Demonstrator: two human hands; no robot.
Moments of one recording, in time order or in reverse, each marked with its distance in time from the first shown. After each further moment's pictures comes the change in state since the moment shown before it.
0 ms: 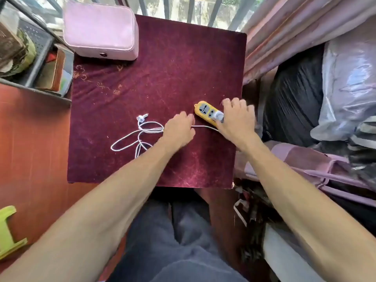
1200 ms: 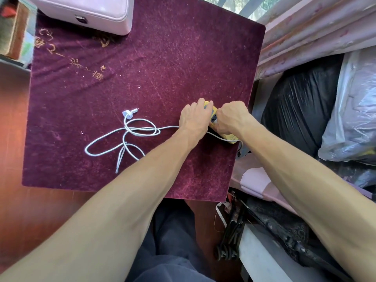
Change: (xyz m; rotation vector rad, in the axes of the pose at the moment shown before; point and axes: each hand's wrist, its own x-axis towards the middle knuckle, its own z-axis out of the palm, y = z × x) left_hand 0.090 0.014 0.048 0.132 0.166 0.062; right_hand 0.090 -0.023 0.049 -0.551 -0.451 -0.440
